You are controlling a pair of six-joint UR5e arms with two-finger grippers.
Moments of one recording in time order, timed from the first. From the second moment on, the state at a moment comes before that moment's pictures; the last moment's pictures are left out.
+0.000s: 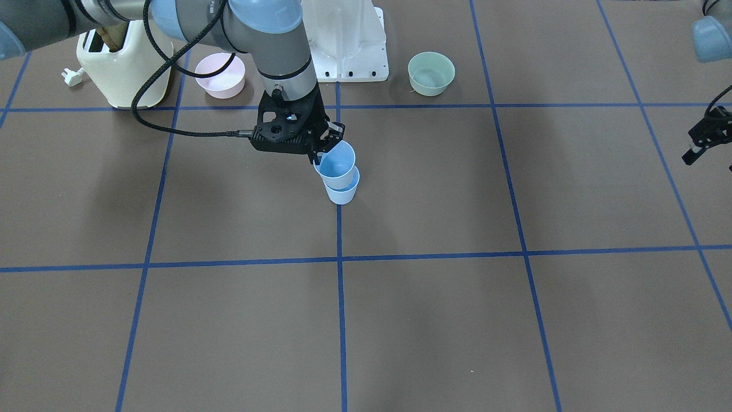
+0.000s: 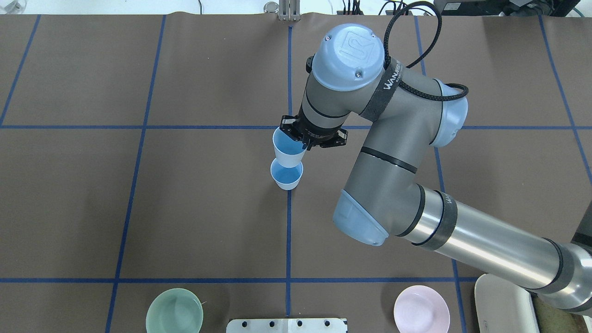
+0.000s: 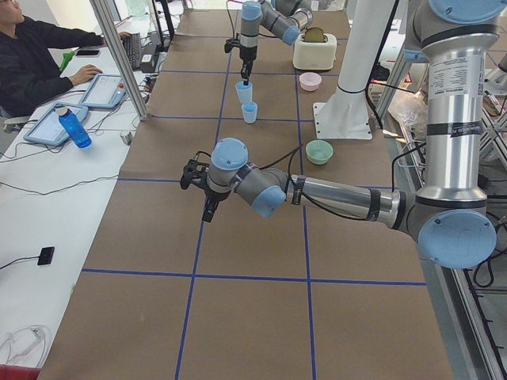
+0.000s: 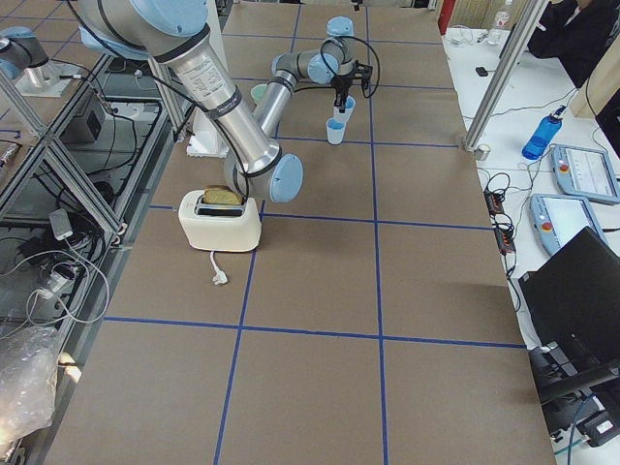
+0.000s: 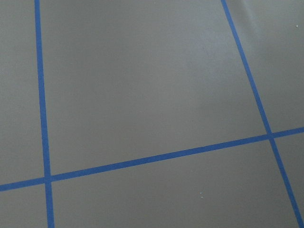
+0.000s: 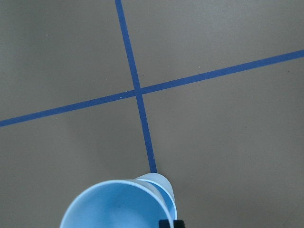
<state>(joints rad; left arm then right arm) -1.36 -1.50 -1.77 -2.13 -2.34 -0.45 0.61 -0.78 1.74 -1.70 1.94 1.39</state>
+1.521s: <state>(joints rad) -1.36 -1.49 -1.77 -2.16 -2.34 -0.45 0.59 -0.77 1.72 -1.69 1.93 1.40</state>
